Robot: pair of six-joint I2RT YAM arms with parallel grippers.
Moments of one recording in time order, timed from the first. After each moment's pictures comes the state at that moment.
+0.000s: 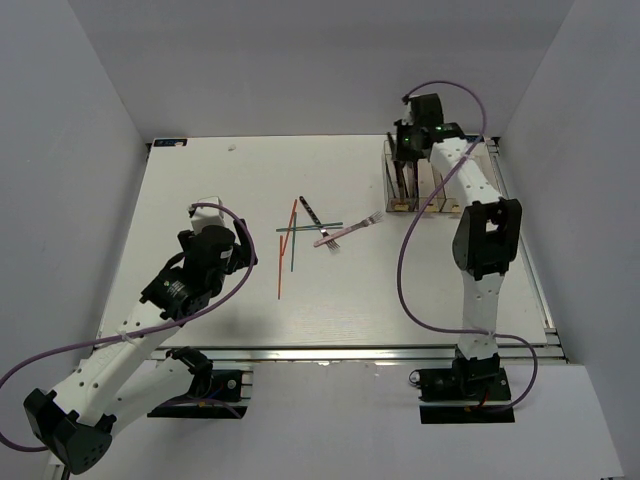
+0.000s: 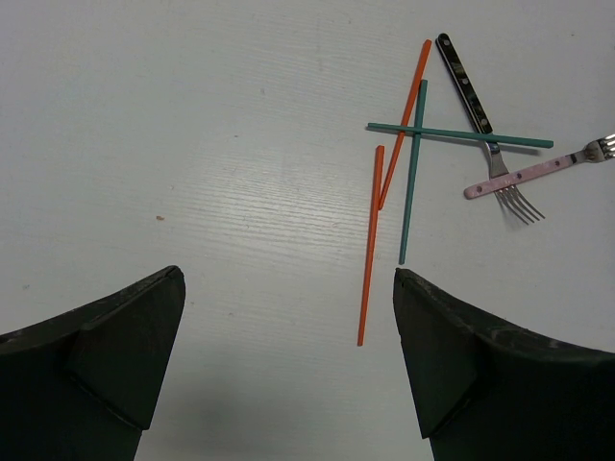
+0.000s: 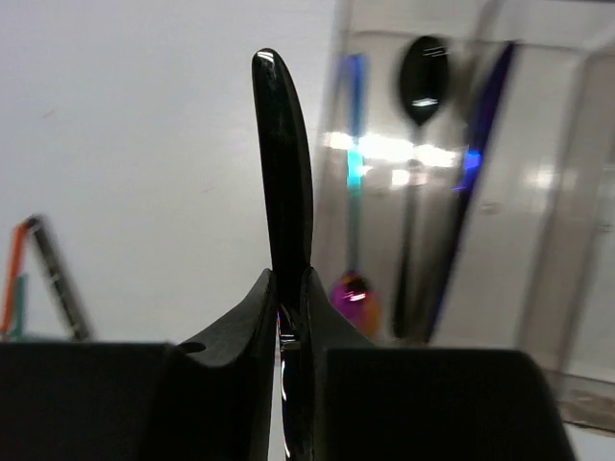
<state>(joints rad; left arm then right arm) -0.60 0.83 0.82 -0.60 -0.56 -0.51 0.26 2.15 2.05 -0.66 -0.09 0.16</state>
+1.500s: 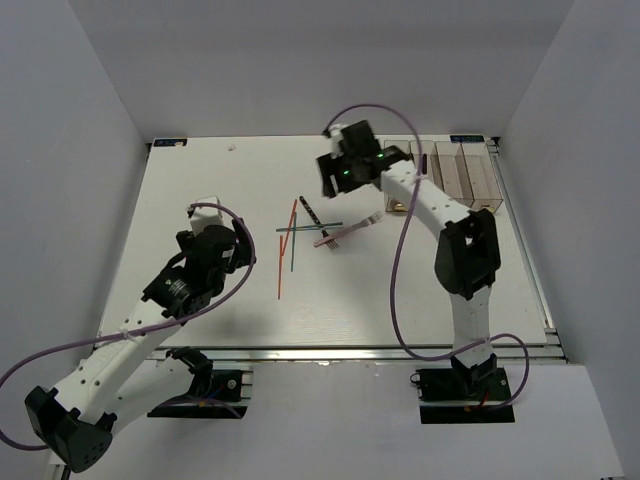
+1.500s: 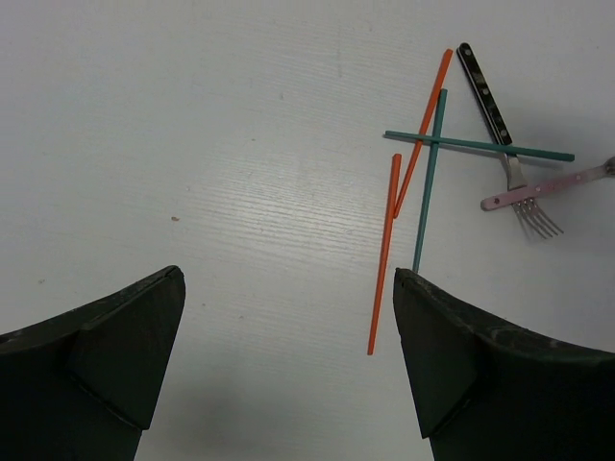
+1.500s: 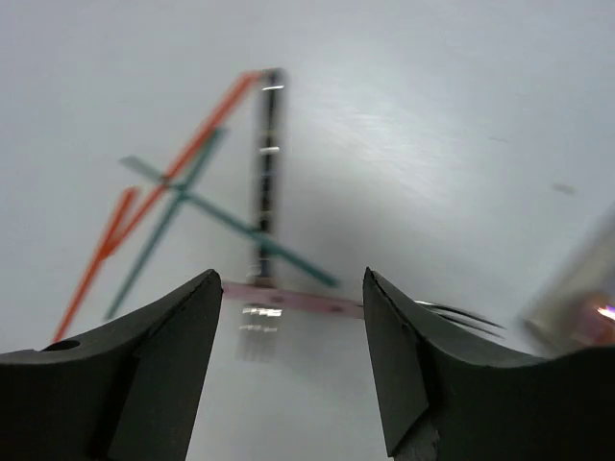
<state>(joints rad) -0.60 0.86 0.82 -0.60 -0.59 -0.52 0.47 2.07 1.91 -0.64 -0.10 0.07</state>
